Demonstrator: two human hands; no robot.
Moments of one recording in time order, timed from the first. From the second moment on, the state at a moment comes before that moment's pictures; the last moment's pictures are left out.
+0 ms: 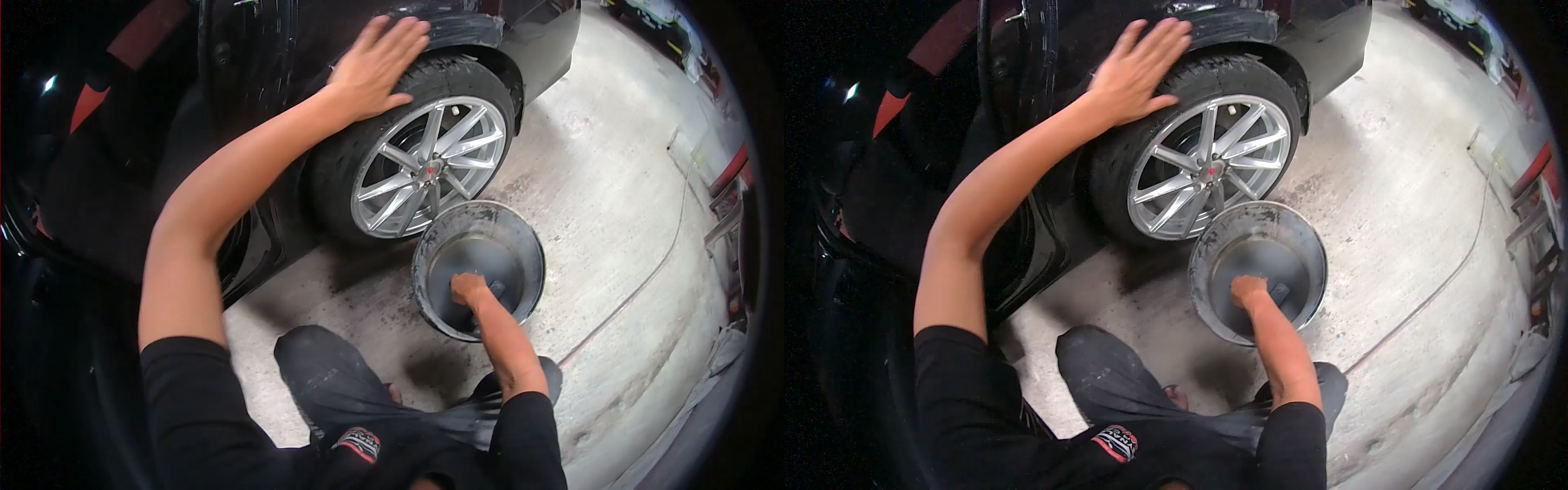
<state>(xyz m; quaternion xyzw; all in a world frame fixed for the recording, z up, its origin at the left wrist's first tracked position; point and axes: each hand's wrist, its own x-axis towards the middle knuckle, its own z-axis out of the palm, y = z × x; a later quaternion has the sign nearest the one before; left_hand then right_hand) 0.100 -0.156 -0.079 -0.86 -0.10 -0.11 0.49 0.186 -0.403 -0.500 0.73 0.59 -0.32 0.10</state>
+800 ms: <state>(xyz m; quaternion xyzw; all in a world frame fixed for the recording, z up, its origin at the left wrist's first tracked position) -0.010 -0.173 -0.104 -0.89 -0.20 -0.12 0.40 0.197 -0.412 -0.503 0.74 0.60 -0.28 0.12</state>
